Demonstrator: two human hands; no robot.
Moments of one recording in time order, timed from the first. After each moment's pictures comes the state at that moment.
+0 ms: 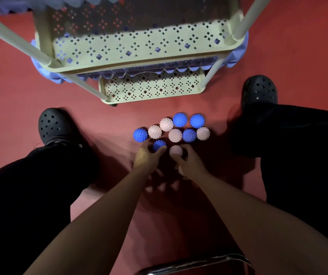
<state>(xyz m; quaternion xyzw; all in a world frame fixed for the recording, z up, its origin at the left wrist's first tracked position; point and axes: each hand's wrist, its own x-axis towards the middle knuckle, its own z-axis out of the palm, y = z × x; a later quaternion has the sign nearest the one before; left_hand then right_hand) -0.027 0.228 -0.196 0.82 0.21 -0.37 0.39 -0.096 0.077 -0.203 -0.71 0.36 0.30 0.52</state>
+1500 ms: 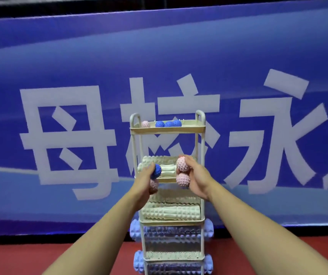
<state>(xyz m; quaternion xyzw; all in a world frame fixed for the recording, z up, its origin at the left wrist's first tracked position) -0.049 0.271 0.540 0.65 -0.08 -0.06 0.75 -0.083 0.085 0.561 -0.58 -0.06 -0.04 0.81</state>
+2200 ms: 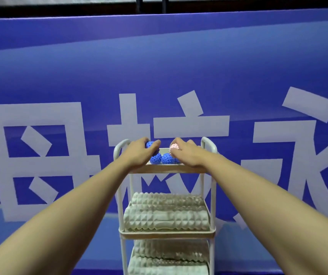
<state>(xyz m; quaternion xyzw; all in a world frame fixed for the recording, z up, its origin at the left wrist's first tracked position) 0.143 0.240 0.724 0.90 -0.20 0.19 0.33 0.113 0.042 0.728 -0.97 -0.06 -0.11 0.20</state>
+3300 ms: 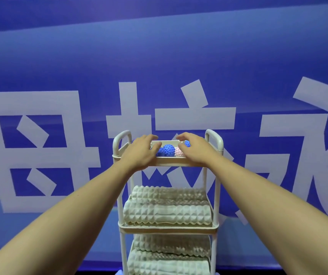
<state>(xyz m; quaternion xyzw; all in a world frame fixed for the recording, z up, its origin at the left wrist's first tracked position) 0.177 0.235 0.691 0.92 -0.21 0.23 0.24 0.141 0.026 0.701 -0.93 -0.08 -0.23 0.27</state>
